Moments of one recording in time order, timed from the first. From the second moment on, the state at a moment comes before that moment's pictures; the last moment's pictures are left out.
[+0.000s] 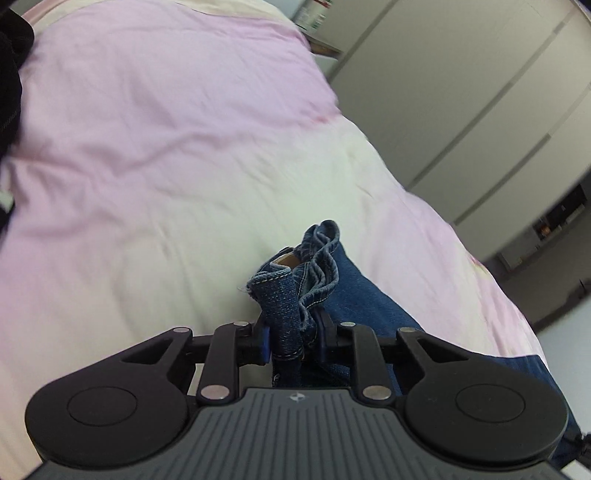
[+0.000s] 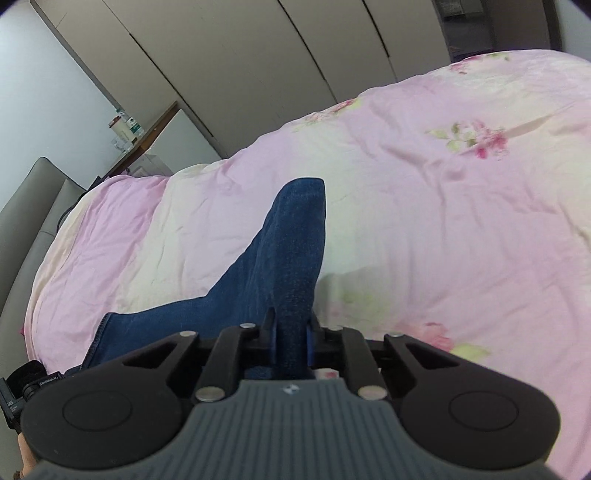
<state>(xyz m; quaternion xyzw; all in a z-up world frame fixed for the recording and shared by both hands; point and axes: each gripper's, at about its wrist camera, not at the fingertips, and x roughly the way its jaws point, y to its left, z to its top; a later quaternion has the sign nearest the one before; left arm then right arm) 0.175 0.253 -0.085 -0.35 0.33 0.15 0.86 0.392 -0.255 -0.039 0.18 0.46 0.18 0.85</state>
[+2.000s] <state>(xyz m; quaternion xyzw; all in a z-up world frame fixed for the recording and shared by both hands) 0.172 0.134 -0.094 -0.21 0.47 -0.09 0.85 0.246 -0.092 -0.105 0.05 0.57 0.24 0.78</state>
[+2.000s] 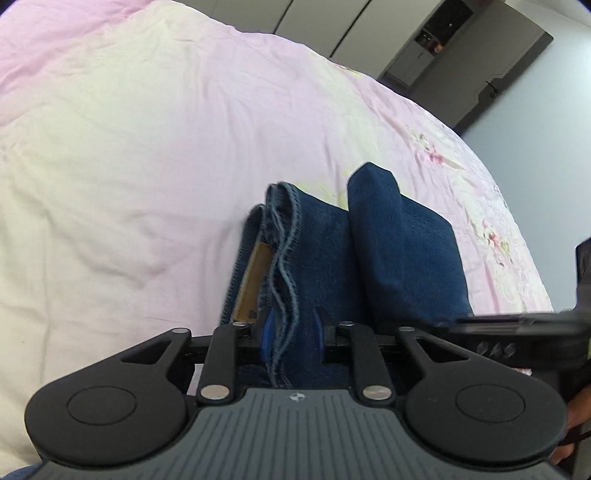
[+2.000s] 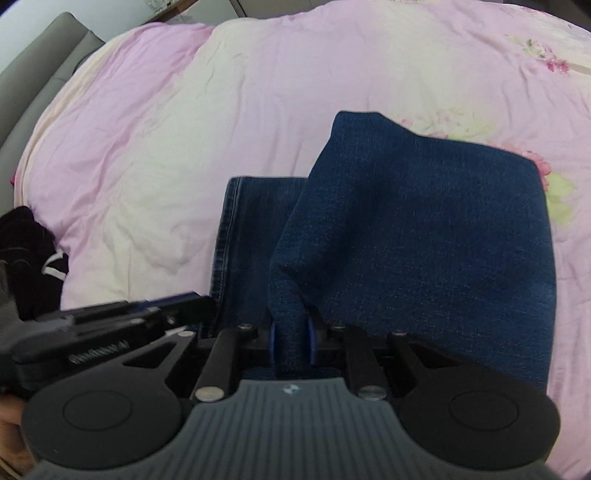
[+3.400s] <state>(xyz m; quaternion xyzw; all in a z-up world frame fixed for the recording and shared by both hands) 0.225 0.062 -0.136 -0.27 0.45 -0.13 0.84 0.181 -0.190 -0.132 0.05 0.46 0.20 0.86</state>
